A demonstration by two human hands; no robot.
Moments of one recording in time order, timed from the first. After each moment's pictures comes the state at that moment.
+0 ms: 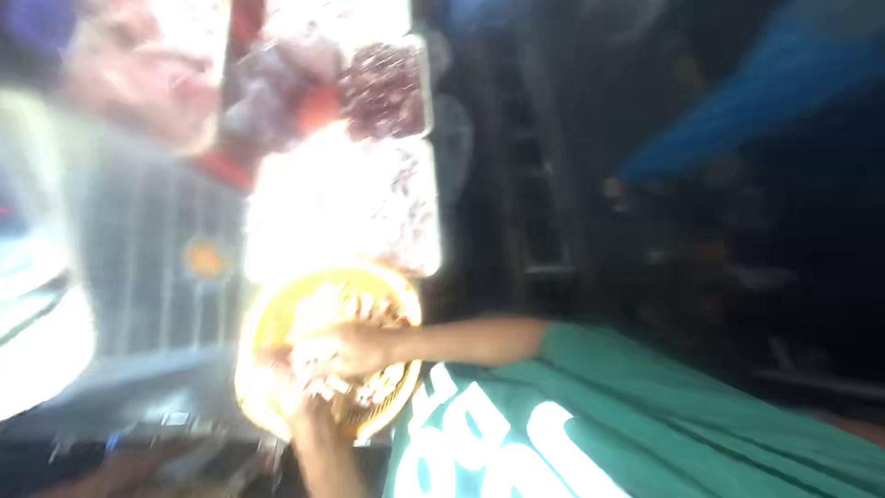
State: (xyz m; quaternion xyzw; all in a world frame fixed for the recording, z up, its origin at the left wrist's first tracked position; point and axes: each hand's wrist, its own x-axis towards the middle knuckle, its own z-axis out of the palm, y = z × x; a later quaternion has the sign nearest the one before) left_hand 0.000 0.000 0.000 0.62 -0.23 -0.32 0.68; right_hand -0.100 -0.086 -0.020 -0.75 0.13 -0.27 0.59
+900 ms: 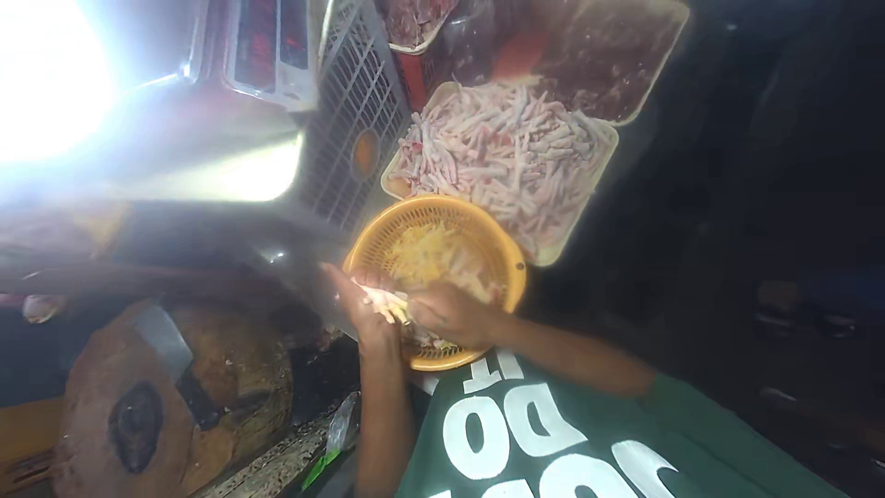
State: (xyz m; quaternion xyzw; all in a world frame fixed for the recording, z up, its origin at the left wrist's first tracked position) left_hand 0.056 0.000 -0.021 0.46 0.02 -0.31 0.83; right_hand -0.098 -0.073 -0.028 -0.82 0.05 -0.17 0.54
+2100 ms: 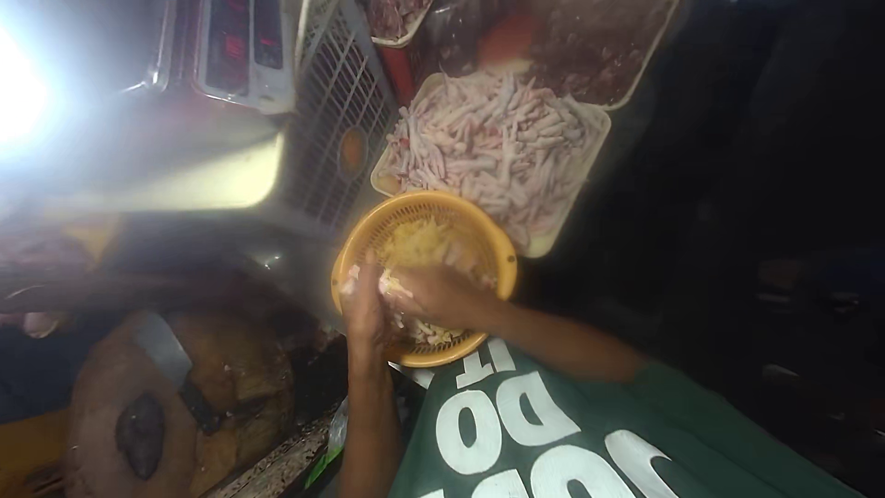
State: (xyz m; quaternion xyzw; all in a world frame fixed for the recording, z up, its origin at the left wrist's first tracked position) left_hand 0.030 0.009 0.003 0.67 -0.14 -0.30 0.66; right_hand -0.082 -0.084 -0.013 -0.90 0.13 -0.12 0.40
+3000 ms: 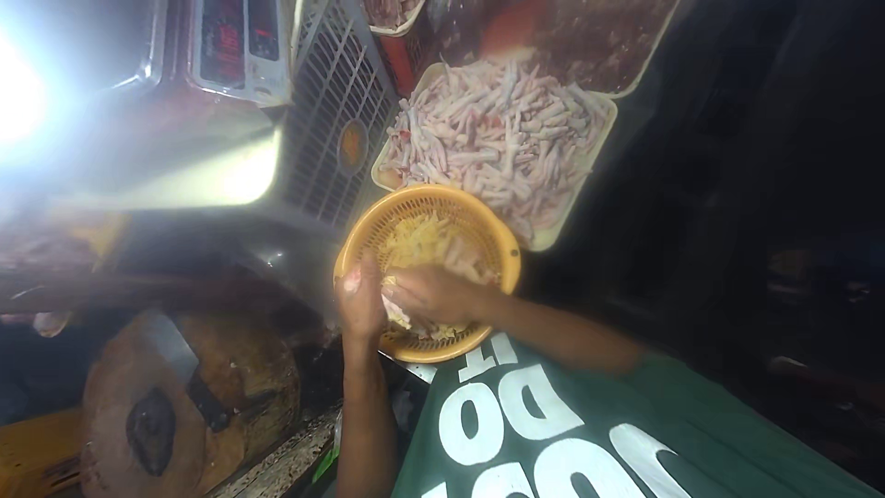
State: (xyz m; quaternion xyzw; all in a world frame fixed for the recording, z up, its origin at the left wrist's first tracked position) left_hand 0.048 0.017 0.000 0.72 -0.30 -0.26 0.57; right_hand -0.076 -0.088 -0.016 -0.84 0.06 -0.13 0.53
